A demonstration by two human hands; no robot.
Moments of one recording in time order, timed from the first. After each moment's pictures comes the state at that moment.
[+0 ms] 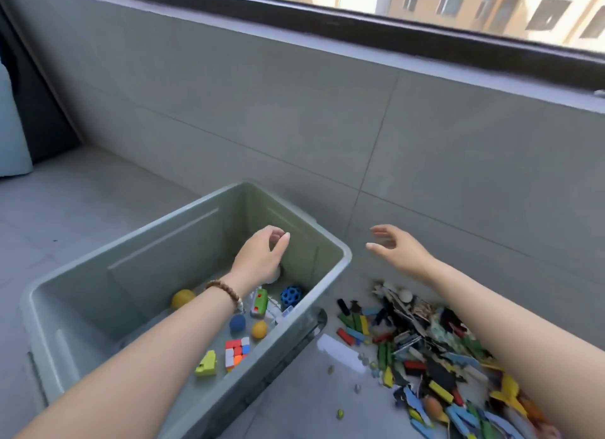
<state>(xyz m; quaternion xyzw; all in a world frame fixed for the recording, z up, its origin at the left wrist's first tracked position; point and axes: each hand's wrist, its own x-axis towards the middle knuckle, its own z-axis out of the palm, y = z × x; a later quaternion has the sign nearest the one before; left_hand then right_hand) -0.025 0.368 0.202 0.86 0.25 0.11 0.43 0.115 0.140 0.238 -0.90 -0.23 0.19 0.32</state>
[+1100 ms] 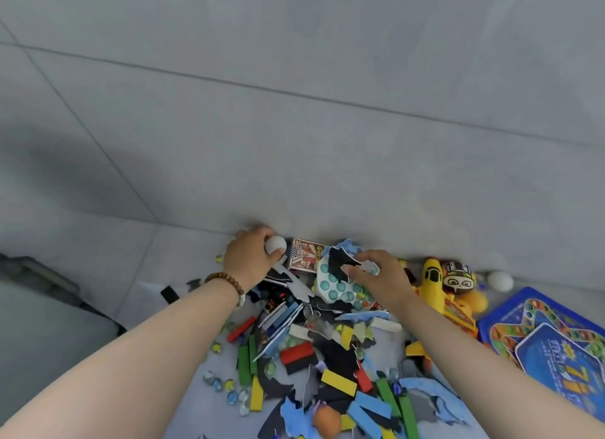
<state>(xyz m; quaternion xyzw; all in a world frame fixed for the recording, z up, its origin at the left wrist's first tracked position) 0.245 0.124 -0.079 0.94 0.12 -0.08 0.31 0.250 -0.113 -0.074 -0.88 0.08 0.16 0.44</state>
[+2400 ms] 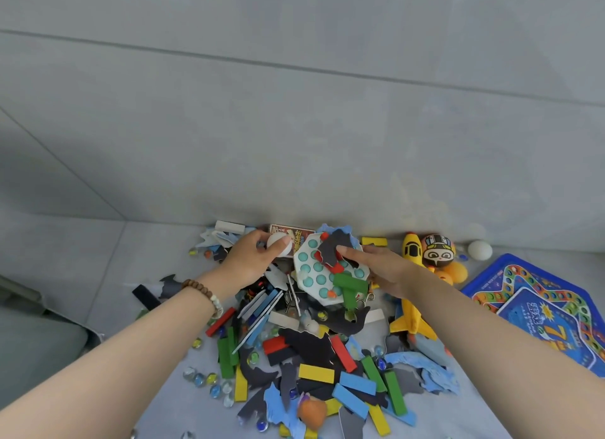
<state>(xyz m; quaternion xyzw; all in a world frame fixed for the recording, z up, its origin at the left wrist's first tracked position) 0.236 0.088 -0.070 0.83 0.15 -0.21 0.50 0.260 -0.148 -0.081 -0.68 0.20 0.39 0.59</state>
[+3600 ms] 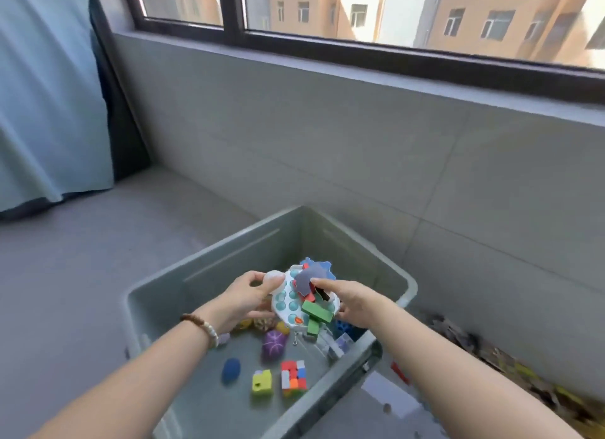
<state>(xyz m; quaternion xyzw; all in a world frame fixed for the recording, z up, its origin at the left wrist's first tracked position) -0.132 0.453 0.218 0.63 0.39 0.01 0.67 0.013 0.316 0.193 -0.70 -0.01 0.51 0.50</state>
